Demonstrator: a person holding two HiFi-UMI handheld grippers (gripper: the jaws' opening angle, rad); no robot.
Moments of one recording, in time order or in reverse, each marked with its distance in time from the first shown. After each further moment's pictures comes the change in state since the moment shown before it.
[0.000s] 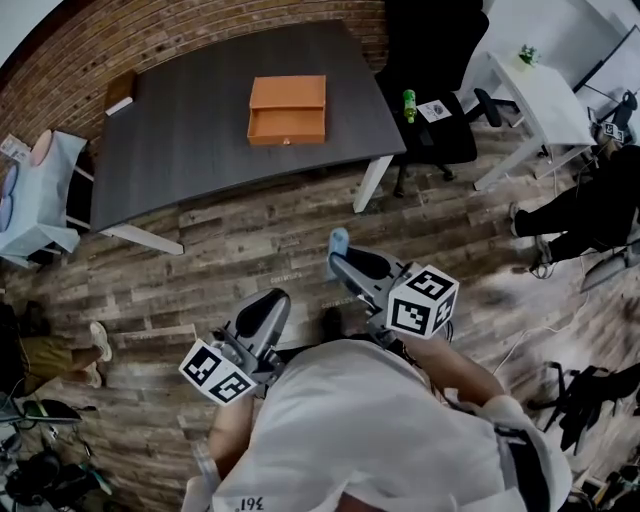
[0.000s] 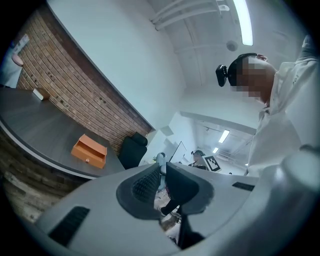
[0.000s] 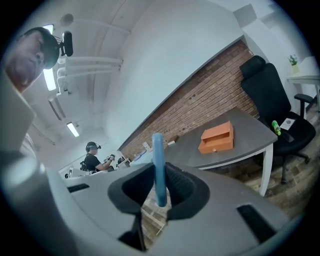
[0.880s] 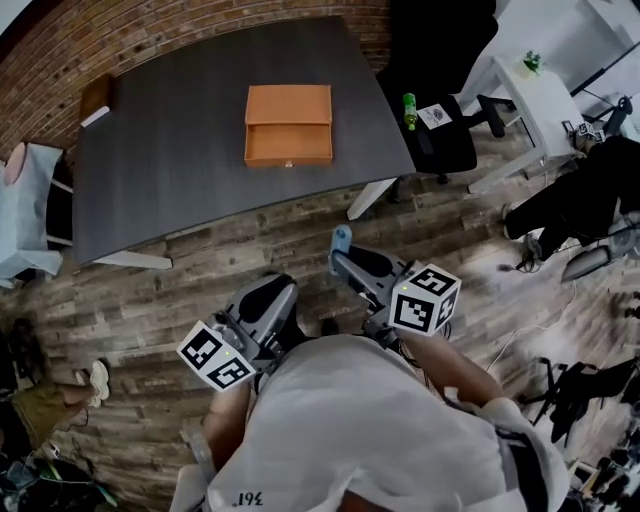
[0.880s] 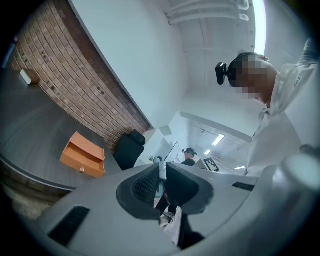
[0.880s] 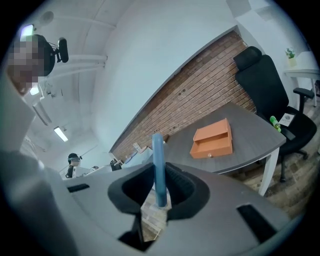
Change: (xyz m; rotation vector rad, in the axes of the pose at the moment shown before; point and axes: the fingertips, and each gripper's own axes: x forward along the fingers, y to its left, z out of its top) left arm 0.070 0.107 0.045 -0.064 0.040 -0.109; right arm 0.088 -0.067 0.038 0.079 0.039 -0.082
